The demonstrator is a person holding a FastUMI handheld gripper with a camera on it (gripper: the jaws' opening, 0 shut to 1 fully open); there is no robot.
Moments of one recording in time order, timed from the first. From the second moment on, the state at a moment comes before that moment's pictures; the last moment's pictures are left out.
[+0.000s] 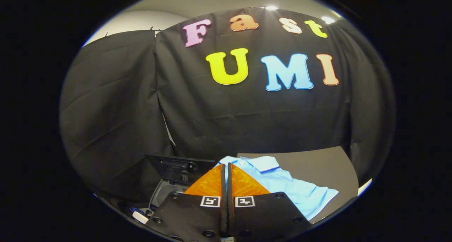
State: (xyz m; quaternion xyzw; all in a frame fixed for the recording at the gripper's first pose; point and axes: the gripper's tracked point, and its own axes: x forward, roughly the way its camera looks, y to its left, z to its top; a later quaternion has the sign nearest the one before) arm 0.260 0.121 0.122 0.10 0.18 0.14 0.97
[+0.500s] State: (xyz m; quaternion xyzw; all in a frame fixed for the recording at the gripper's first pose) arm 0.252 0.126 -0.046 -0.07 0.32 0.07 0.94
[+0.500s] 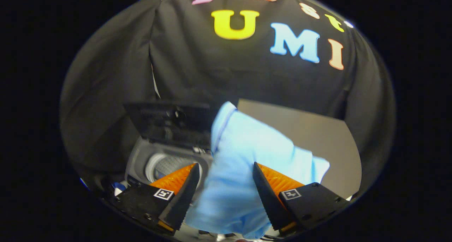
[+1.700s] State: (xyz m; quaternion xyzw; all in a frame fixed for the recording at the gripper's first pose) arm 0.340 0.309 -0.044 -0.01 0.28 0.26 0.93
